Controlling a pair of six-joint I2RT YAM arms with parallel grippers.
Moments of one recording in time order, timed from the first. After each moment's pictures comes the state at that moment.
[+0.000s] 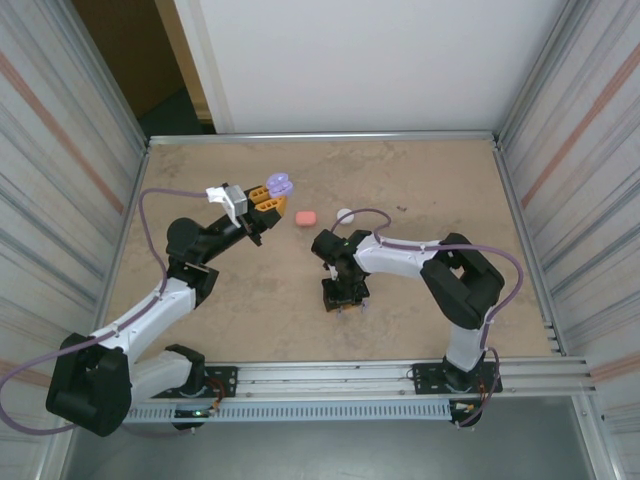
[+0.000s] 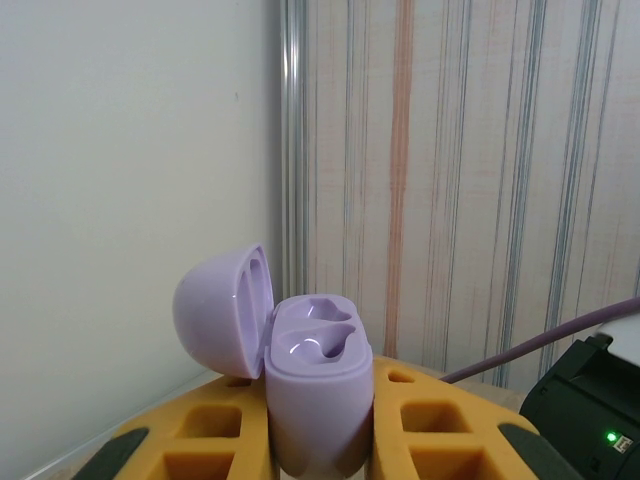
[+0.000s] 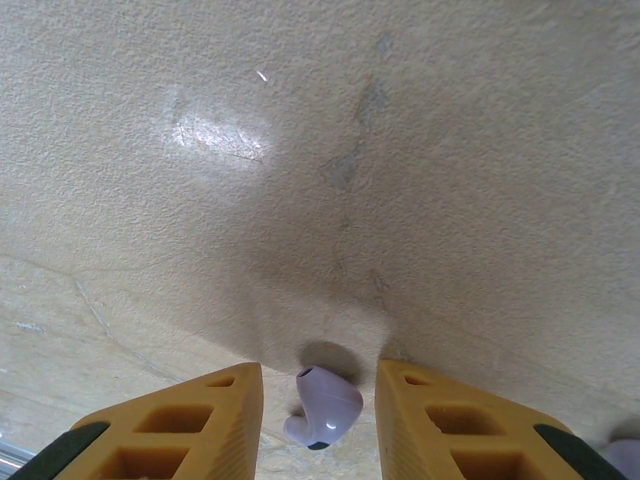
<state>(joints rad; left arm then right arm) -0.39 1.10 0.57 0.88 0.61 -0.18 0.88 1.84 1.14 -0.83 -0.23 0.61</state>
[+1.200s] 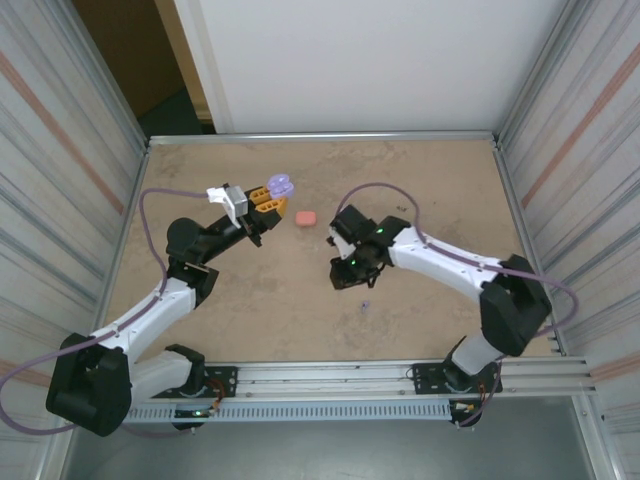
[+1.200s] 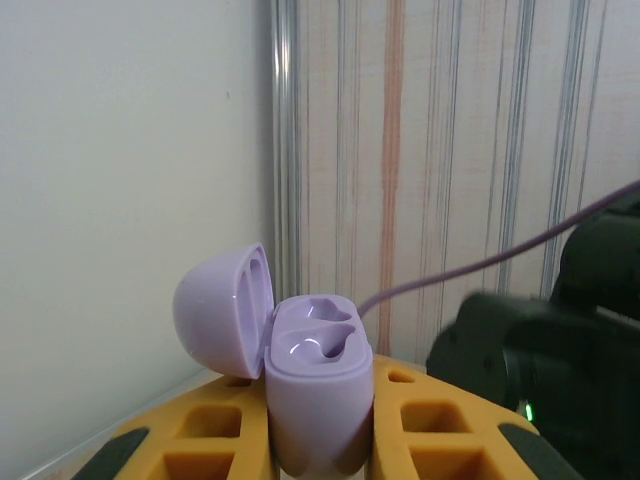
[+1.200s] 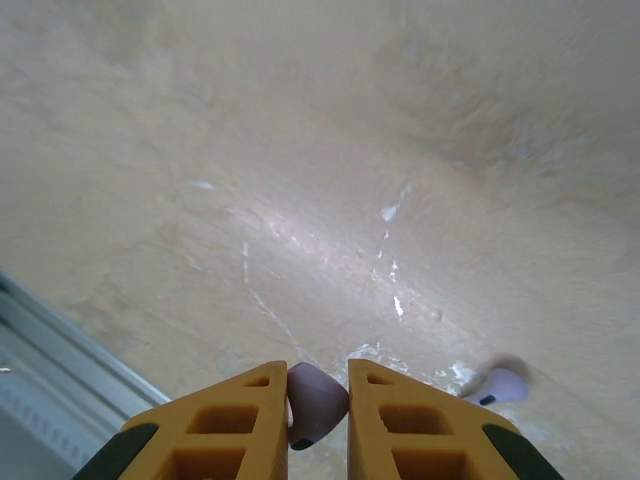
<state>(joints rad) -0.39 1.10 0.57 0.89 0.63 -0.18 0.77 1.52 1.15 -0.84 -0.24 0.40</state>
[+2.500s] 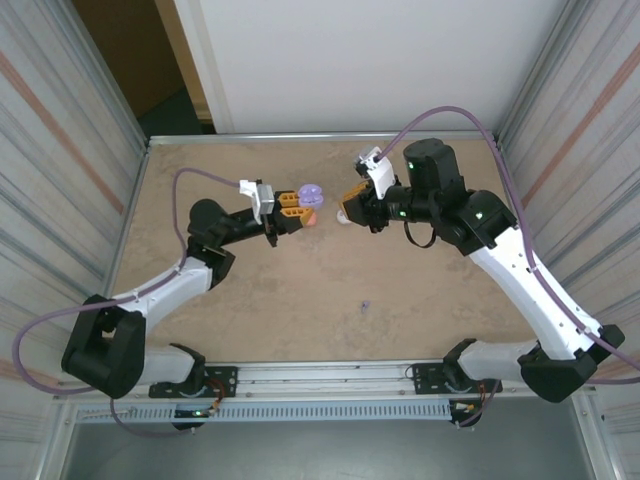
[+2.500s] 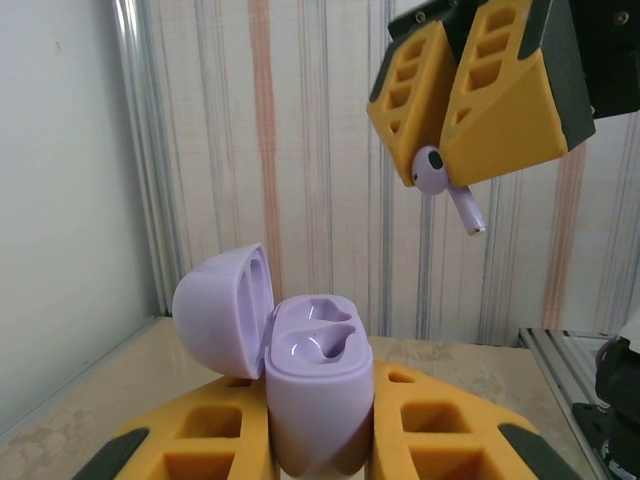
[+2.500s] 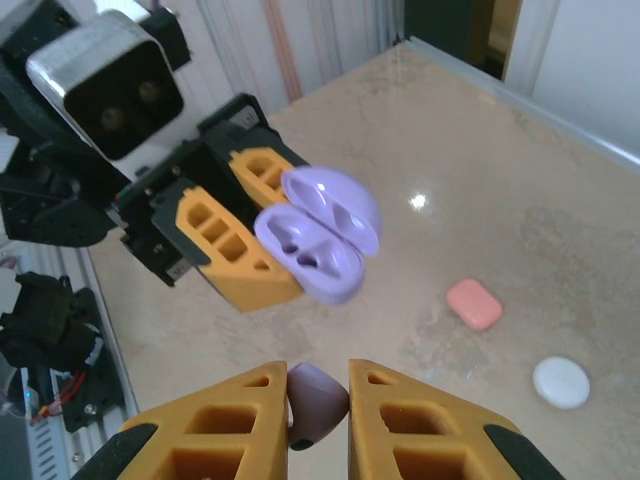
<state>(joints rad) -0.45 1.31 0.70 0.91 0.88 -0.16 0.67 1.25 1.55 -0.80 -0.36 -0.02</state>
